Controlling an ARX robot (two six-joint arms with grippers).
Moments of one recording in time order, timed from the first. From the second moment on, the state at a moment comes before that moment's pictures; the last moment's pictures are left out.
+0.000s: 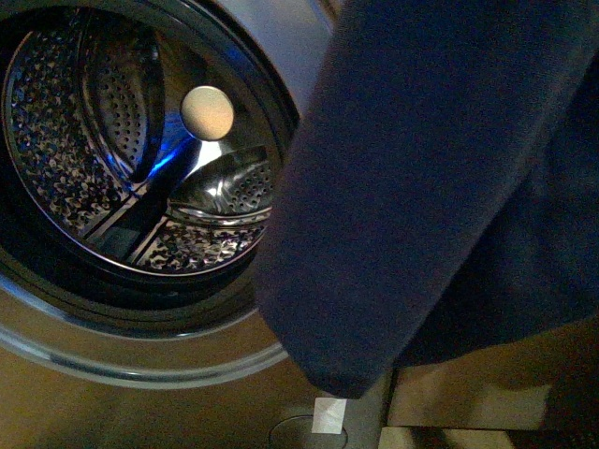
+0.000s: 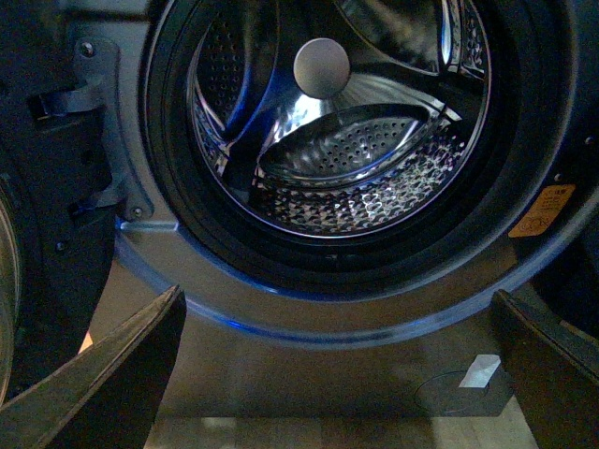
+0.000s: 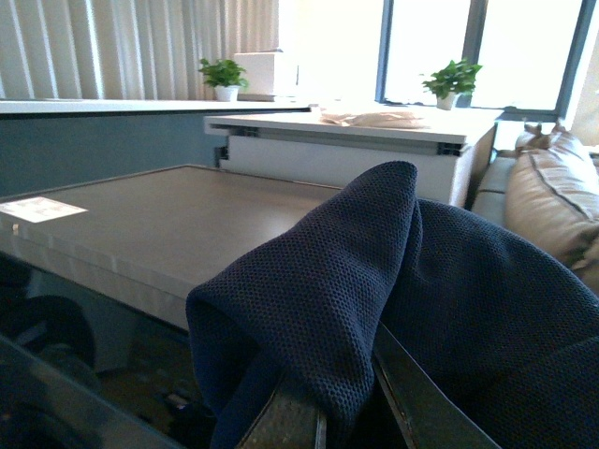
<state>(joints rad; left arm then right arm) 0.00 0.00 0.02 0.00 0.00 0.00 0.07 1.51 2.04 -0.28 -0.45 0.05</state>
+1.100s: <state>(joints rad) 0.00 0.00 0.02 0.00 0.00 0.00 0.13 1.53 2.05 -0.20 -0.64 0.15</state>
